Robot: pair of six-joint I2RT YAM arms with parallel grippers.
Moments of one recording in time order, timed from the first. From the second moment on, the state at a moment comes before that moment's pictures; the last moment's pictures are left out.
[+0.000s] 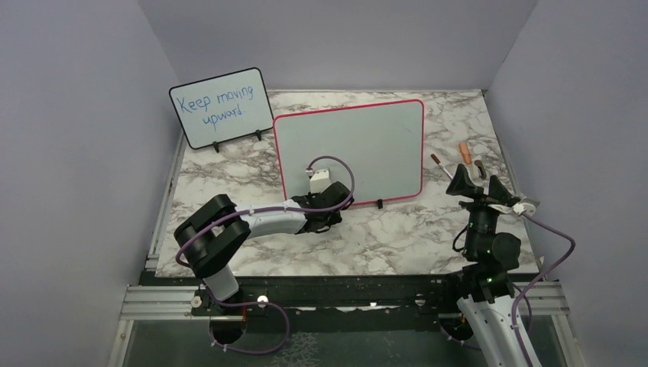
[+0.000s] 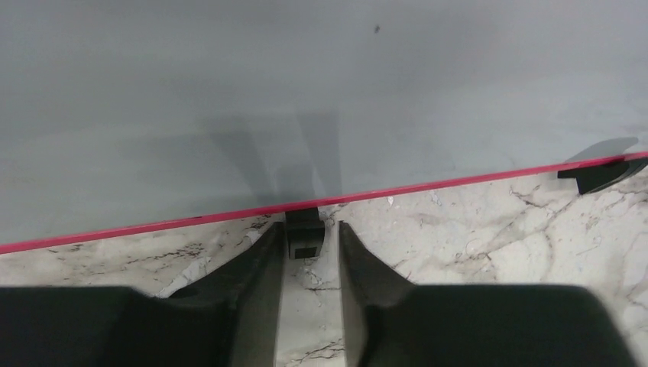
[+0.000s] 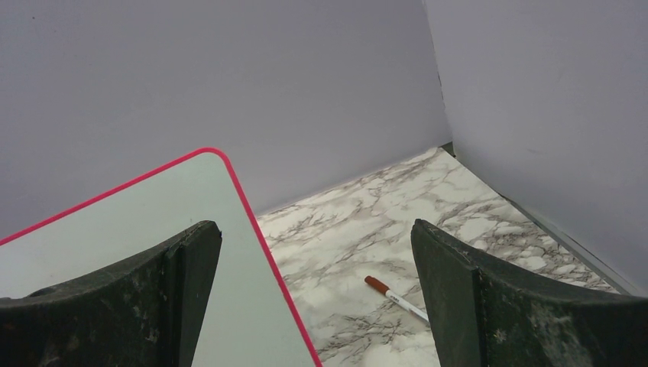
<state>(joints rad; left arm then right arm) -0.95 1.66 0.88 -0.19 -0.41 -0.97 0.21 0.15 0.24 0.29 0.44 0.17</state>
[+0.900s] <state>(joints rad) -0.73 1.27 1.09 -0.40 -0.26 -0.54 0.21 0.44 0.53 0.02 0.47 0.22</state>
